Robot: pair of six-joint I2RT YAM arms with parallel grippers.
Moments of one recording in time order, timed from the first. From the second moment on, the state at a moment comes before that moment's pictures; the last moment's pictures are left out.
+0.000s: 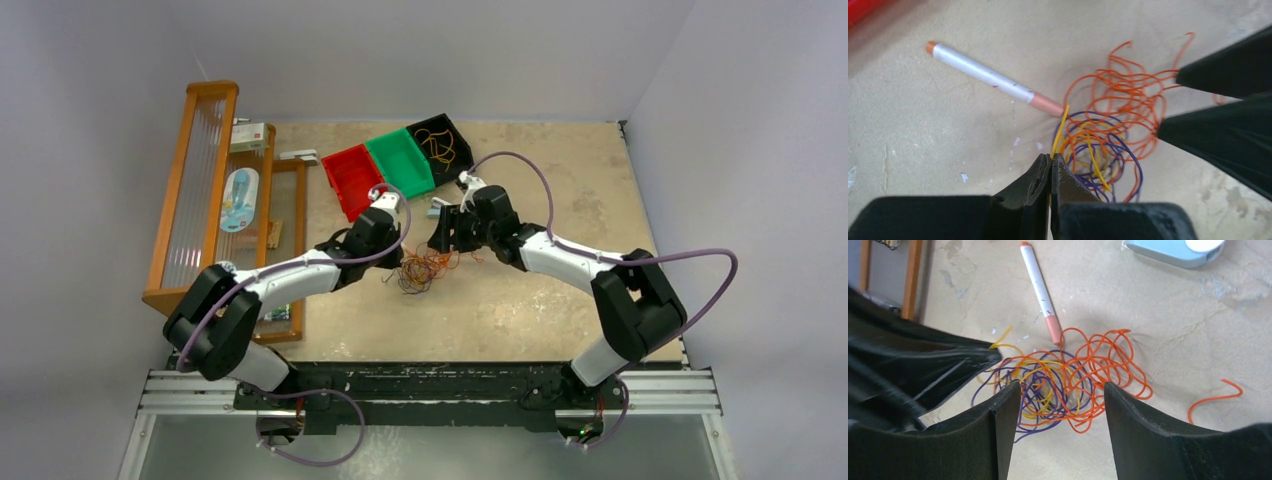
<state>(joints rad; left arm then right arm) -0.66 1.51 0.77 0.01 -0.10 -0.46 0.58 1.58 0.92 0.03 -0.23 0.47</state>
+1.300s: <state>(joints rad) -0.79 1.45 1.24 -0.26 -0.03 -0.34 0.58 1.33 0.61 0.44 -0.20 0.53</state>
